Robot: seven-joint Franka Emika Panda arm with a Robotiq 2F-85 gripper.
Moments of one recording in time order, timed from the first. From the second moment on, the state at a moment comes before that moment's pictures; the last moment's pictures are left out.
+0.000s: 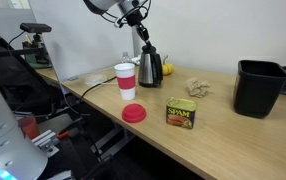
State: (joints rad) arm 0.24 0.13 0.06 -2.10 -0.61 2.47 1.17
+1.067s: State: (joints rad) arm 0.23 -0.09 0.13 -2.15 -0.54 2.46 1.06
